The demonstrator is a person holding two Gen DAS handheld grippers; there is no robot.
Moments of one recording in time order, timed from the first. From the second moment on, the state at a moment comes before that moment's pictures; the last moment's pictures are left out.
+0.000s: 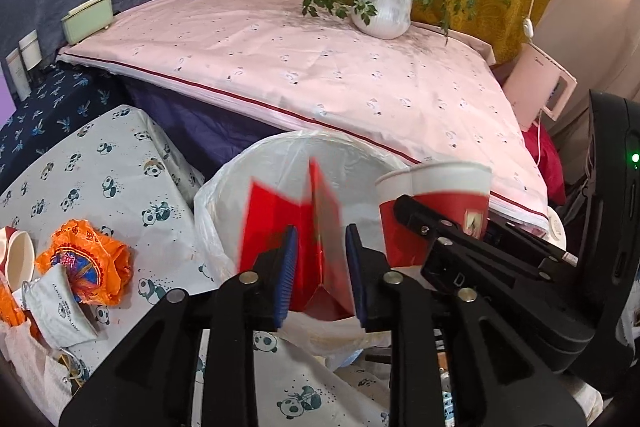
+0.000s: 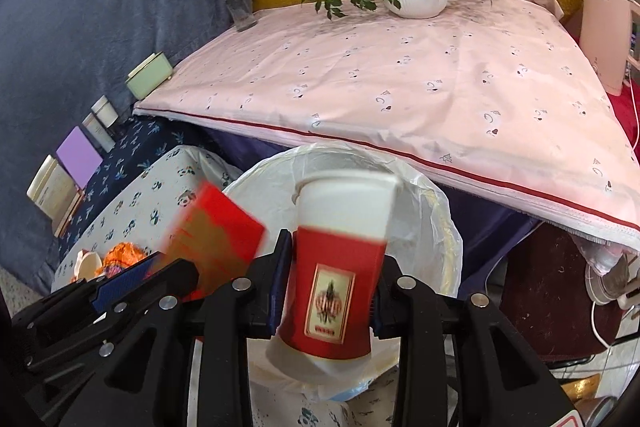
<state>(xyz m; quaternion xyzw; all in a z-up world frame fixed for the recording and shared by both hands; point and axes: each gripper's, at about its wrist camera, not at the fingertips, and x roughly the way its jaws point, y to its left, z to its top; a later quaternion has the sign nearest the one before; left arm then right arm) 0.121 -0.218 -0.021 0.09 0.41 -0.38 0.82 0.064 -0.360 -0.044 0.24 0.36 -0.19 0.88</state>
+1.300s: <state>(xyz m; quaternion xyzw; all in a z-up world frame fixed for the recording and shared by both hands) 0.128 -0.086 -0.012 0.02 0.42 -0.27 0.87 0.072 -0.272 -0.016 0.18 0.37 -0.12 0.90</state>
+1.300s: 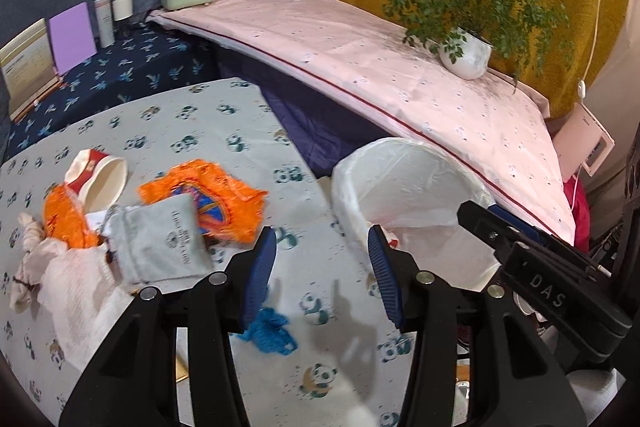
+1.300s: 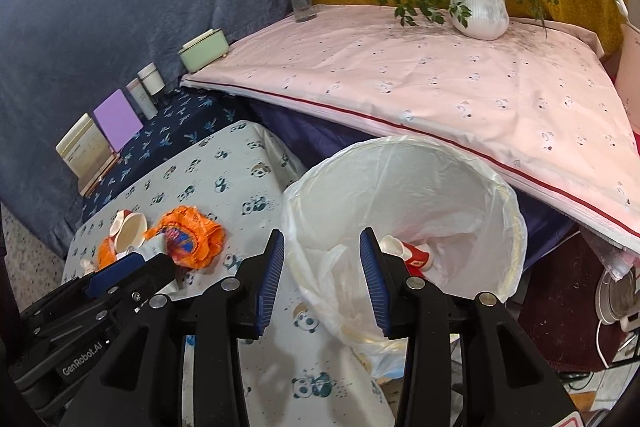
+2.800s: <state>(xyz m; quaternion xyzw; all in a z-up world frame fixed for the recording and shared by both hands) 0.124 0.126 -0.066 -0.08 0.48 -0.14 0.86 0.117 -0.066 -0.059 0.08 0.46 0.04 0.88</state>
